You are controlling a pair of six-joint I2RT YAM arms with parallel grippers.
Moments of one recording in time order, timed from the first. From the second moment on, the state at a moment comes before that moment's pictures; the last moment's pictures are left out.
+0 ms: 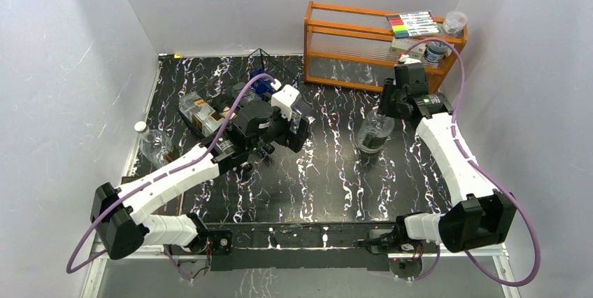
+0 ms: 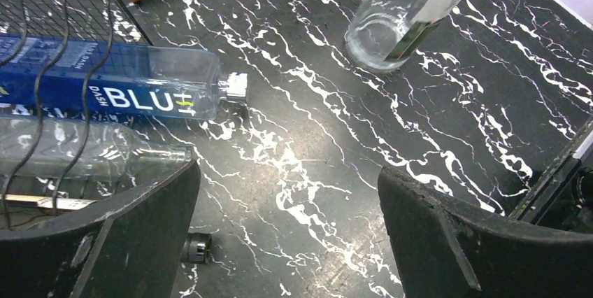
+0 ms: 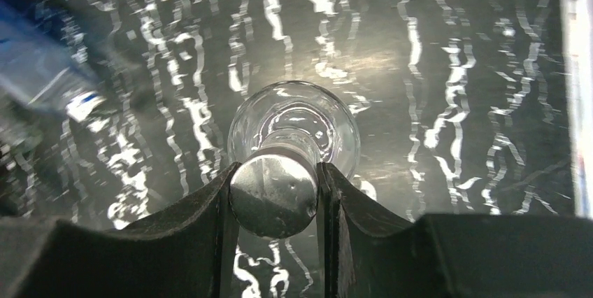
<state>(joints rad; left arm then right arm) -0.87 1.22 1.04 -0.21 -0.09 -0.09 0.21 1.28 1.25 -0.77 0.15 0.32</state>
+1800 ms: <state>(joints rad) -0.88 1.36 0.87 -0.04 -0.10 -0.52 0.57 0.91 0.70 -0.75 -0.47 0.53</state>
